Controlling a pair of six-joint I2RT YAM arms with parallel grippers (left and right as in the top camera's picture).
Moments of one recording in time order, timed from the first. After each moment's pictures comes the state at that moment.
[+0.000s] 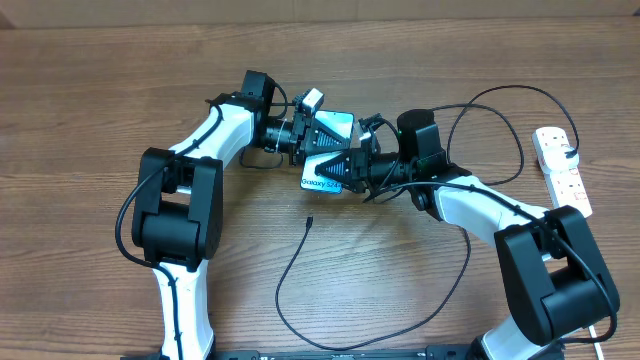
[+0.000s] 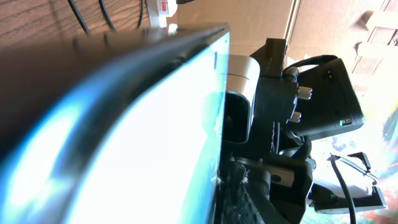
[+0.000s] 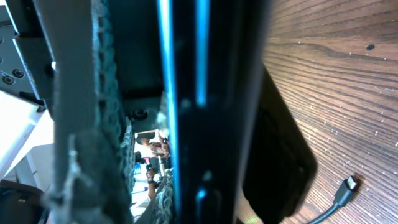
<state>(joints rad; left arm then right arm) -0.23 2.21 1.54 -0.74 1.49 -0.16 0.36 1.78 0.88 0.29 -1.03 0.99</state>
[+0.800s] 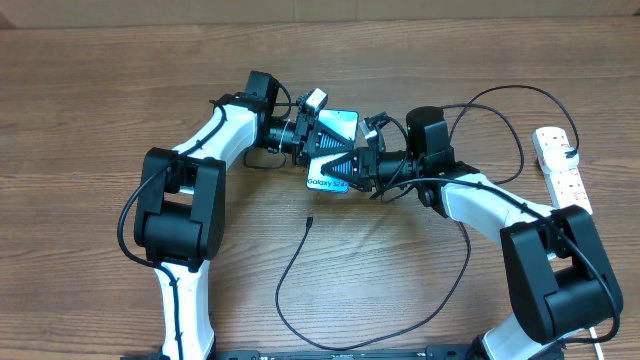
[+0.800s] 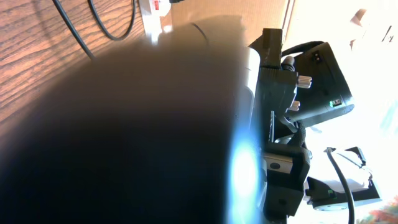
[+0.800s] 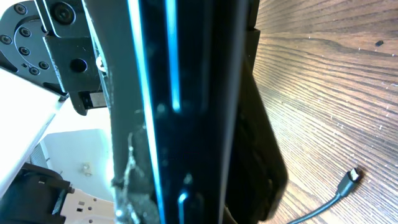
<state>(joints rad) -0.24 2.21 1.54 -0.74 1.51 -0.16 0.31 1.78 0.88 0.26 -1.11 0.94</state>
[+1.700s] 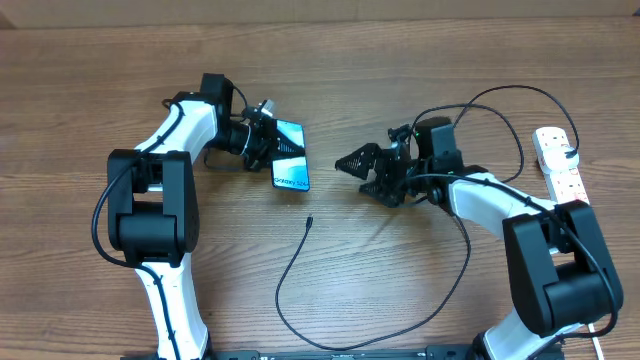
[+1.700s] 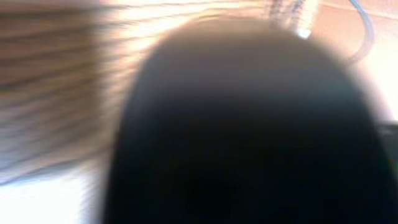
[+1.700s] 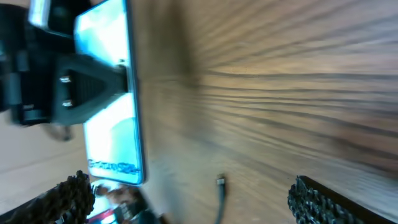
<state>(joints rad) -0.07 2.21 1.54 -0.89 0.99 -0.27 0.27 1.80 0.87 0.01 -0.80 0.82</state>
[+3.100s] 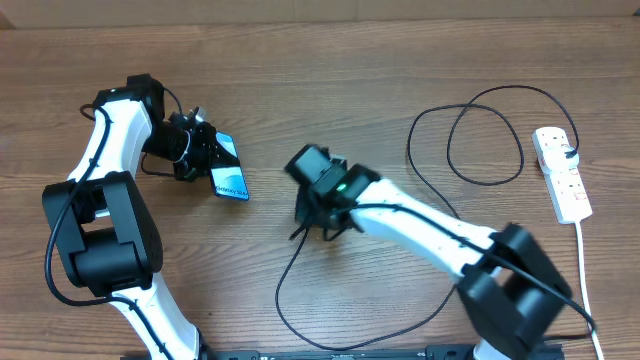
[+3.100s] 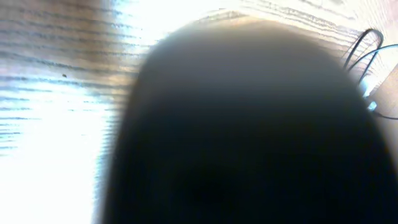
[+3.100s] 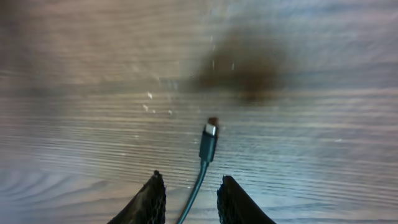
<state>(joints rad) 0.16 2.05 1.54 -1.18 0.67 -0.17 0.84 1.87 1.28 -0.70 -0.02 0.95</state>
